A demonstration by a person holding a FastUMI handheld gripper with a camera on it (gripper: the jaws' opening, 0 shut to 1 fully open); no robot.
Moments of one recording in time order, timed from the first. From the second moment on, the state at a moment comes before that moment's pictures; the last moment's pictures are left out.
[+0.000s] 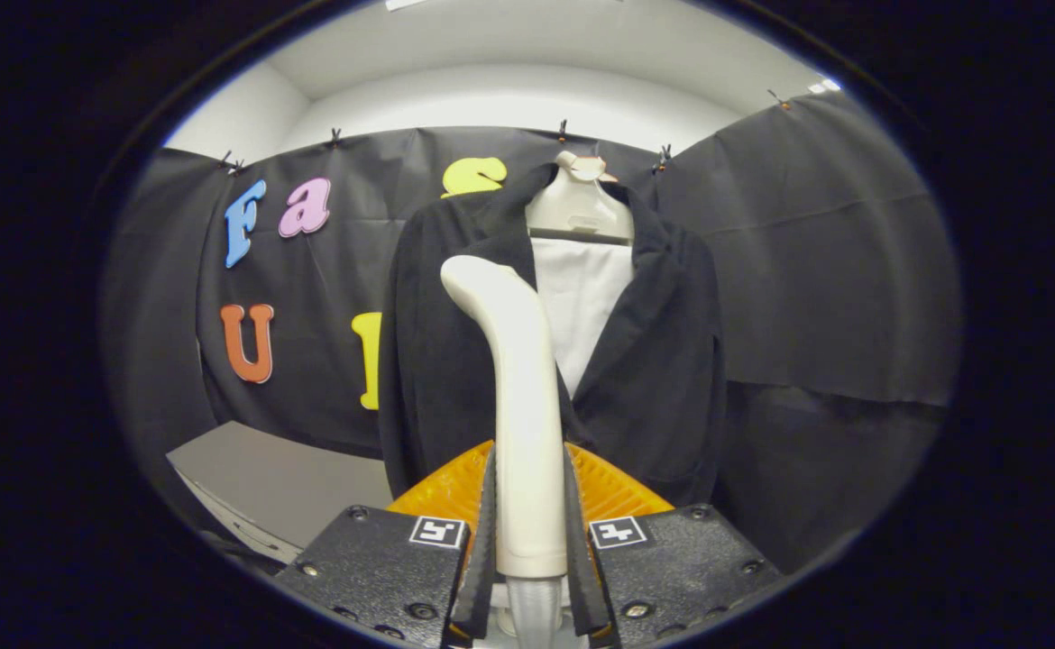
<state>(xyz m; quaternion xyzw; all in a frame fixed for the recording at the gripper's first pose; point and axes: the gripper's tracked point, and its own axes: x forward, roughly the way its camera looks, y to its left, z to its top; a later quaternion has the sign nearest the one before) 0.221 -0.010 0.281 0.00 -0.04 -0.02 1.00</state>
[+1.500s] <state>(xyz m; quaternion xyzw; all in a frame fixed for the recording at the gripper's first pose) 0.213 -0.012 0.125 0.00 0.10 -0.04 0.99</state>
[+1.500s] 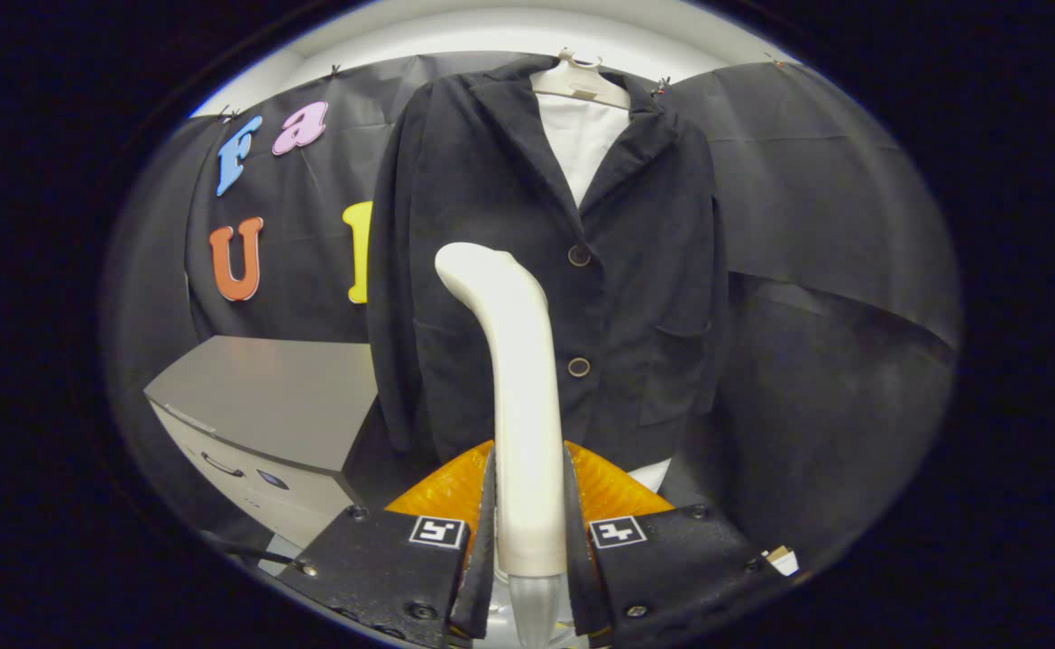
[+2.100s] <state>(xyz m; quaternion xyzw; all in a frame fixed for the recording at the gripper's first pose) 0.214 -0.022 0.056 0.01 0.17 -0.05 0.98</state>
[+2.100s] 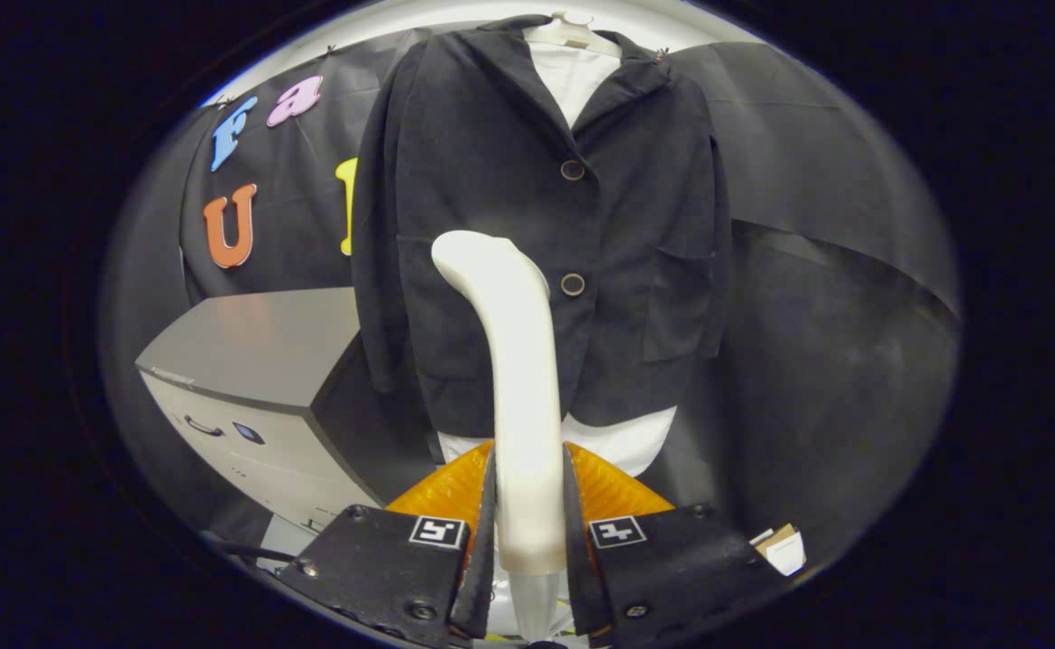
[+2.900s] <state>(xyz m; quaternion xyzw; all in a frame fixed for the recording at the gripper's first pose) 0.209 -0.022 -0.003 0.01 0.23 -0.04 0.97</state>
